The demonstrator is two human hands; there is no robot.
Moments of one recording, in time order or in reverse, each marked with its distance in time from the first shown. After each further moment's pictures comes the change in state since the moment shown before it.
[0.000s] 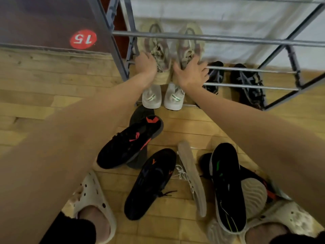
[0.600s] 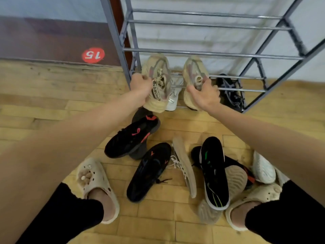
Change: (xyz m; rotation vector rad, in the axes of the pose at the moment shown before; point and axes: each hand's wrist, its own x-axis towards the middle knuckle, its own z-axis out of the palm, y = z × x) left_hand -0.098 -0.008 -0.060 -0.051 -0.082 0.016; right_hand -0.101 0.045 -0.110 0.044 -0.138 0.020
